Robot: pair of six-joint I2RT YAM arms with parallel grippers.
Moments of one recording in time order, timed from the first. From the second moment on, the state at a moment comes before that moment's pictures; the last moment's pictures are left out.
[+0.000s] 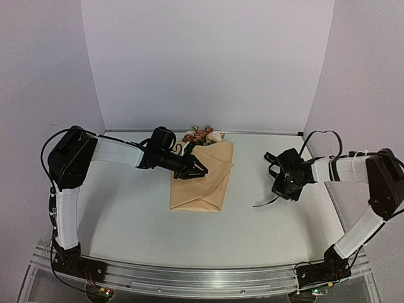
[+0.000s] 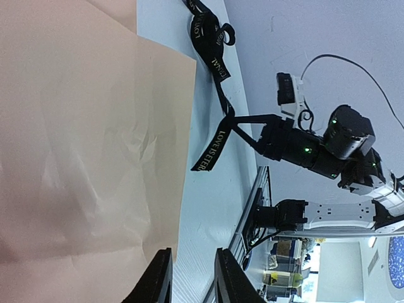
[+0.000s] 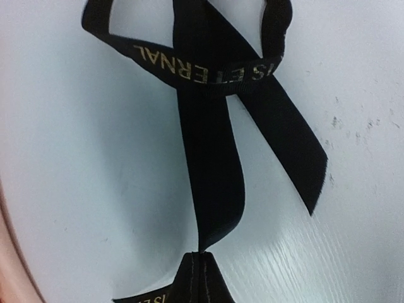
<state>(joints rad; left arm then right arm) -0.65 2.06 1.34 0.11 0.84 -0.81 0.42 1.58 0.85 -0.42 0.19 0.87</state>
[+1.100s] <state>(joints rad) -0.89 1.60 1.02 -0.04 0.52 -0.37 0.96 1.58 1.12 -0.23 0.10 1.41</state>
